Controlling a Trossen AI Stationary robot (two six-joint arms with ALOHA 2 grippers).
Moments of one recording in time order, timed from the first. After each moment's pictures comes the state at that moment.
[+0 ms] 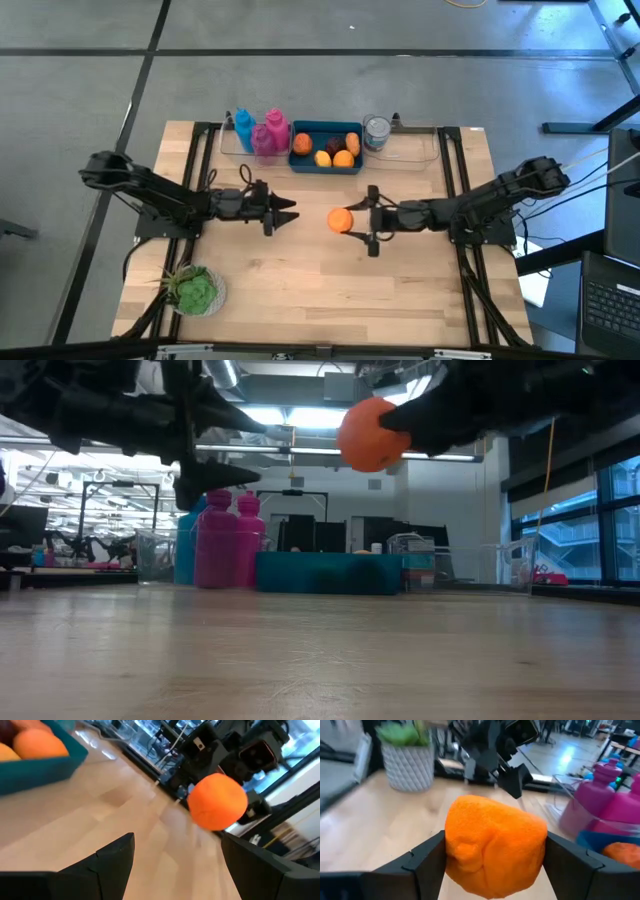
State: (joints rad) left arm -0.07 1.19 0.32 0.80 -0.24 -0.72; right arm 0.25 1.38 0.52 0.64 0.28 -0.07
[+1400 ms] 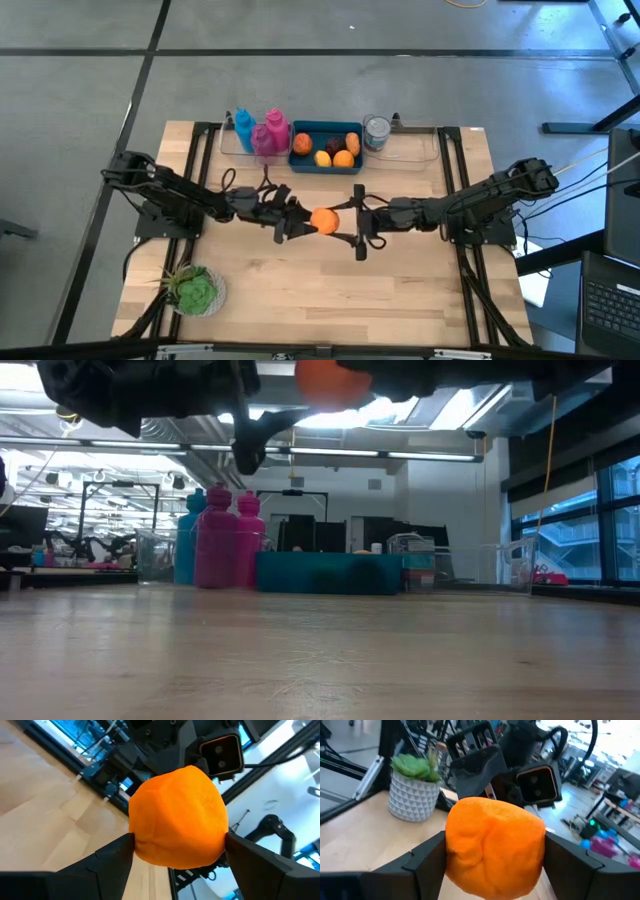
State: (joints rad) left arm -0.05 1.43 0.55 0.99 0.02 -0.81; right arm 0.24 1.48 0.74 0.66 0.23 -0.34
